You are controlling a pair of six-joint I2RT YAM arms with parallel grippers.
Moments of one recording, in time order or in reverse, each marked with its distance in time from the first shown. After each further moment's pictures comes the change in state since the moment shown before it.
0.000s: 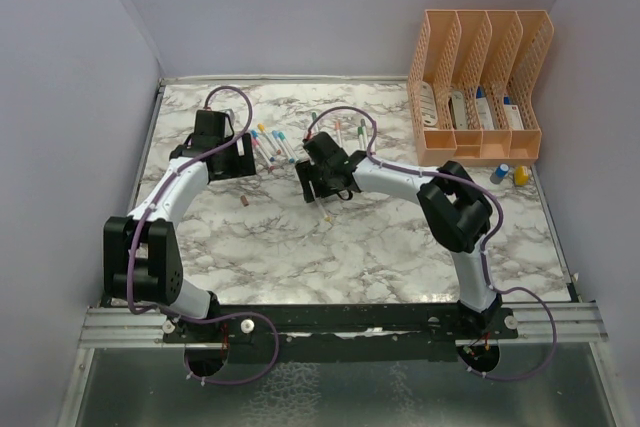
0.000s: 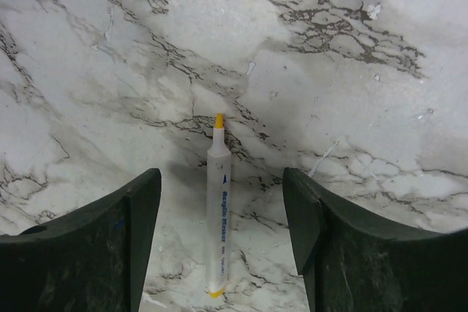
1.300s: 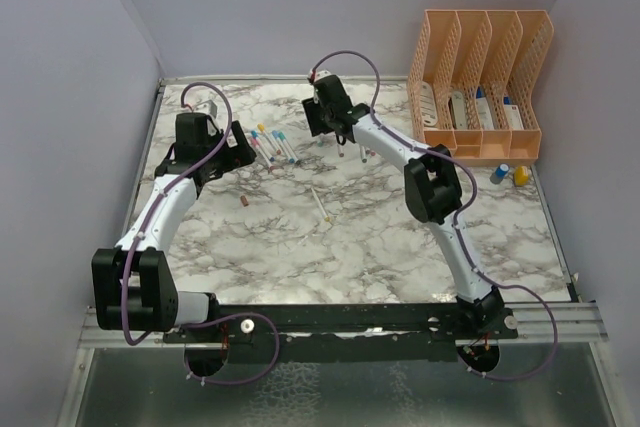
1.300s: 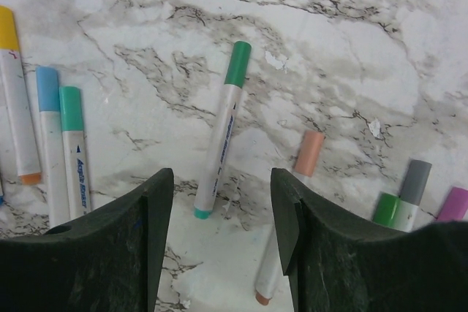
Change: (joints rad) left arm 0.060 -0.160 -0.098 0.179 0.143 -0.149; right arm -0.201 0.355 0.669 -0.032 0.090 -0.267
